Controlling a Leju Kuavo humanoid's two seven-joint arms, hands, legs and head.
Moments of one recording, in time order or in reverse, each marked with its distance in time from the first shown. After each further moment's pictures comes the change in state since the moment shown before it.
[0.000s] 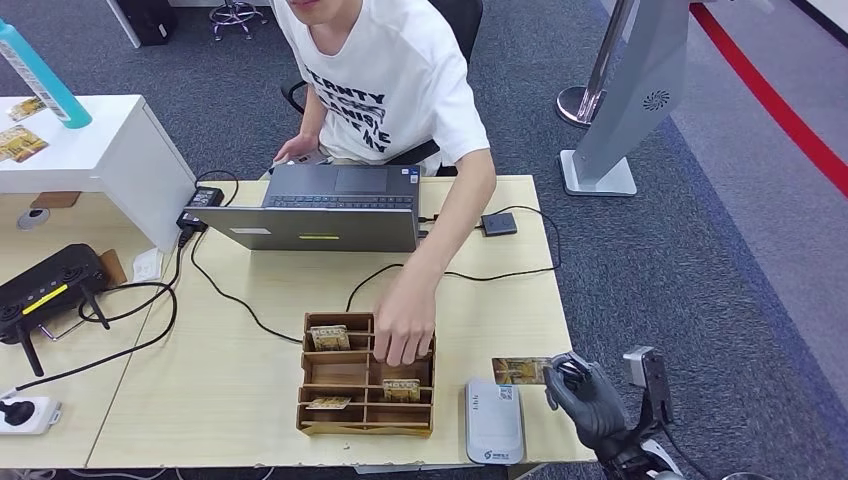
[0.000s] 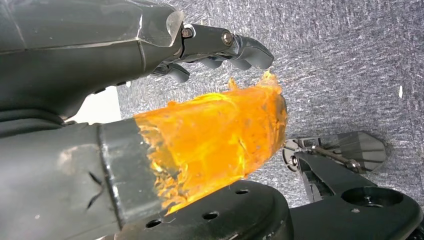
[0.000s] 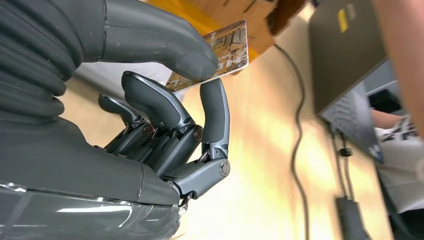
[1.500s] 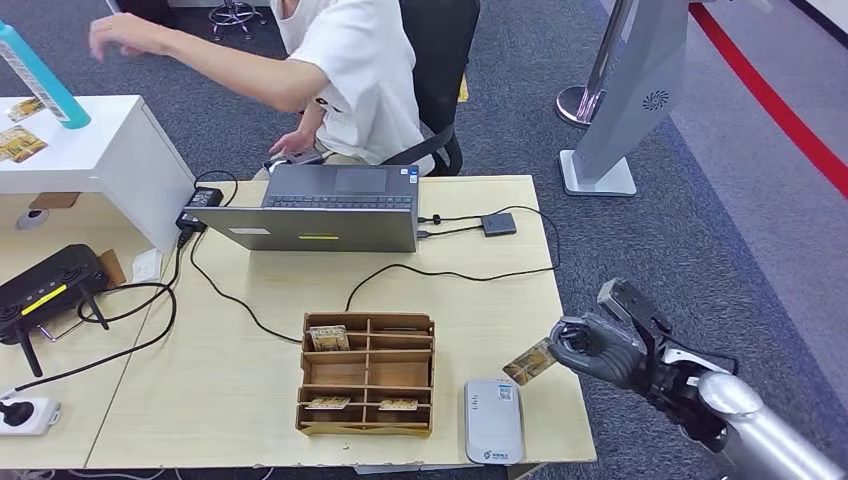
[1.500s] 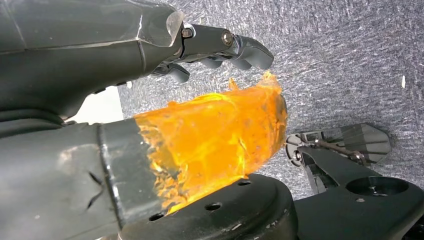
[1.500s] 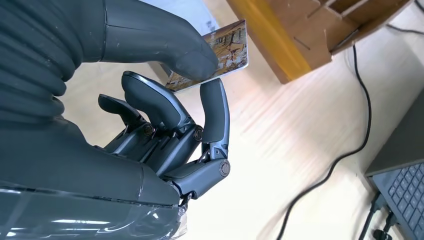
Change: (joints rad) left arm -0.006 0.004 0.013 0.008 -0.033 -0.031 0.006; right arm -0.438 -0.421 0.335 0.129 -0.136 0.250 0.219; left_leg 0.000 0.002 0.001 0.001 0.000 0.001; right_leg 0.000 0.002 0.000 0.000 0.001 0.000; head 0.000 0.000
